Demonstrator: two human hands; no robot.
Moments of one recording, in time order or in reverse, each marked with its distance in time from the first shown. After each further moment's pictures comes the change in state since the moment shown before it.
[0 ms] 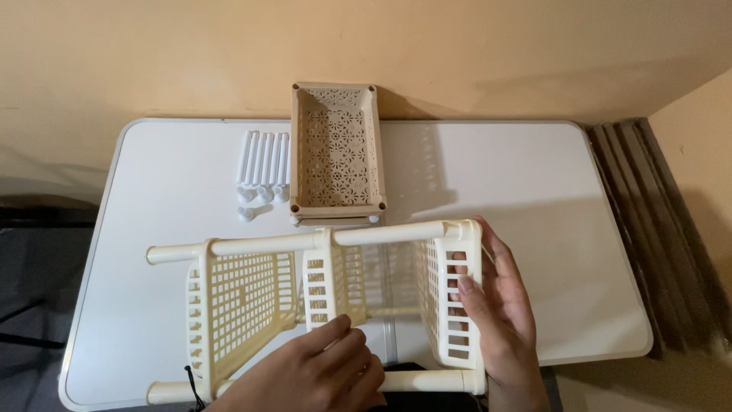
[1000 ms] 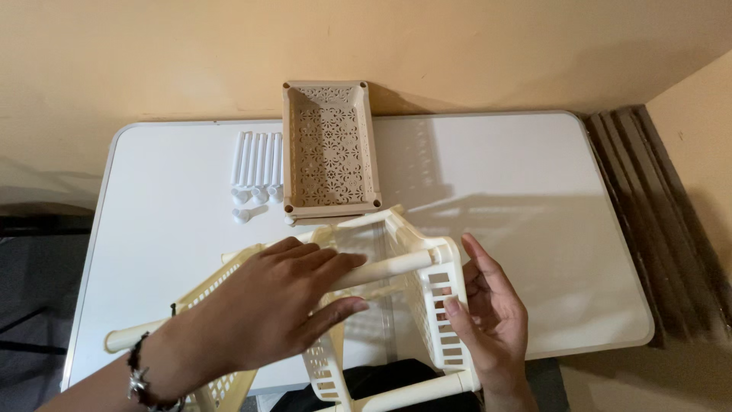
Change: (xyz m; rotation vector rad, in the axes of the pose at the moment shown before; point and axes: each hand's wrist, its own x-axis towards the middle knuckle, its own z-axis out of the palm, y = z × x) left_hand 0.022 -0.066 -0.041 -0.324 0.147 -0.254; right_hand -0.017 0.045 -0.026 -0.029 -0.023 -0.188
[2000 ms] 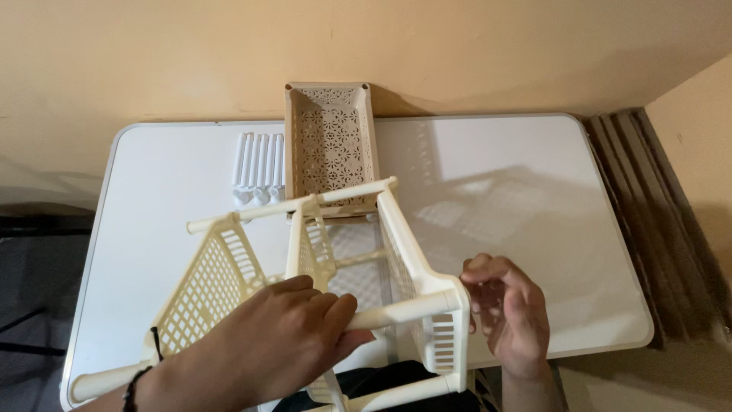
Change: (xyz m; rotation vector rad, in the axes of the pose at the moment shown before) left_hand -0.016 0.017 0.011 0.037 -0.186 -0.010; right_hand 0.023 0.012 -0.031 0.208 -0.150 -0.059
